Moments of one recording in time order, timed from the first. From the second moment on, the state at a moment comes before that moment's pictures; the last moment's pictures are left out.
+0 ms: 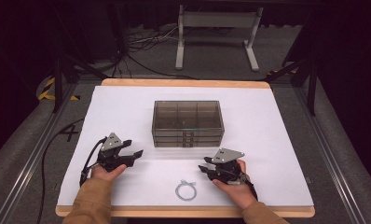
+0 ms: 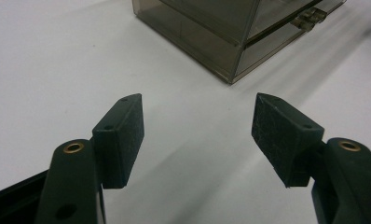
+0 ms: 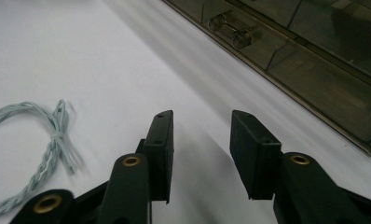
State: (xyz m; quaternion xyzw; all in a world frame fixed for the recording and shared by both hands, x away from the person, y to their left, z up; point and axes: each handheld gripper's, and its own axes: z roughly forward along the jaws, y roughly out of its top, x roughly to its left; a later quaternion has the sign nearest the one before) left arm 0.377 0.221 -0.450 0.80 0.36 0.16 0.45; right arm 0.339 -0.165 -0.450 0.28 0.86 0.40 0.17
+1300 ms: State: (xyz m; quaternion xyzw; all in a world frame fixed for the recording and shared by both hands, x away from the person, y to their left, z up) left arm 0.382 0.223 -0.453 0.79 0.39 0.14 0.45; right arm 0.340 -0.113 -0.433 0.21 0.88 0.28 0.32
